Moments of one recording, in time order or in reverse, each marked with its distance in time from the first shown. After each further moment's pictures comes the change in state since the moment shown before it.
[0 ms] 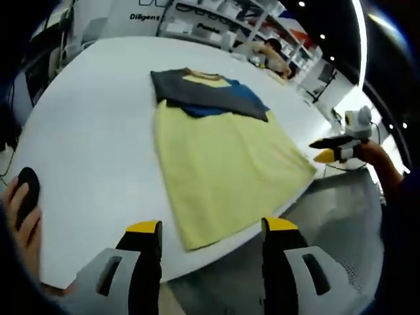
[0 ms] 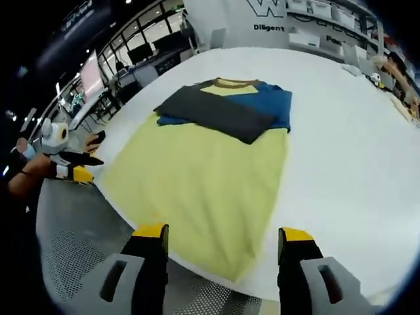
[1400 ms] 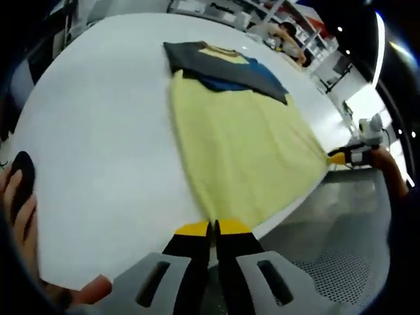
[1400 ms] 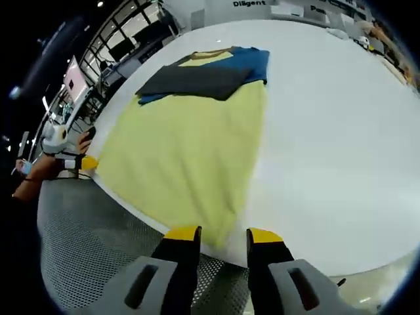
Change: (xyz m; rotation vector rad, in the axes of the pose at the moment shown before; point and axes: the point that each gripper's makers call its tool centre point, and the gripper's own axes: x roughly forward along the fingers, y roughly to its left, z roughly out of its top) left arm 0.014 0.019 -0.014 -0.049 0.116 0.040; right arm -0.003 -0.025 -0.049 0.147 0.106 0.007
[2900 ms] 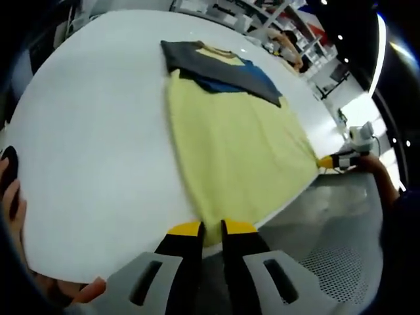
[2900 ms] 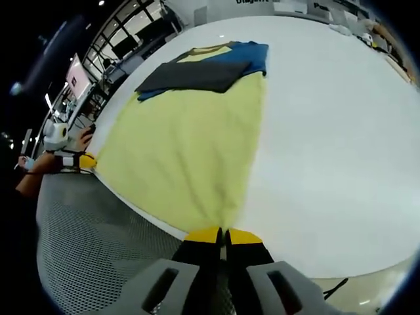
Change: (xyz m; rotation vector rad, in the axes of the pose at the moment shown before) left arm -0.003 -0.013 -0.003 -0.041 -0.019 -0.047; right arm 0.005 -0.004 -0.002 -0.012 -0.004 0.023
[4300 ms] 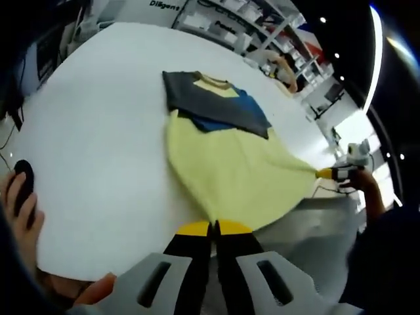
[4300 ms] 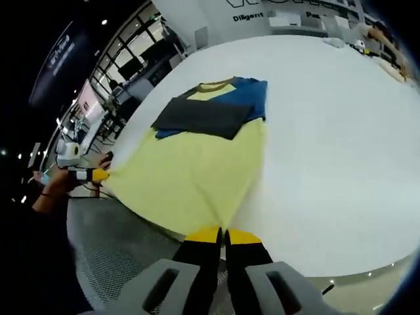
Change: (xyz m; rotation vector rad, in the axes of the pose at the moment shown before) left arm -0.052 -0.019 0.046 -0.056 -0.133 -0.055; right arm -0.069 0.018 0.052 0.030 -0.151 0.058
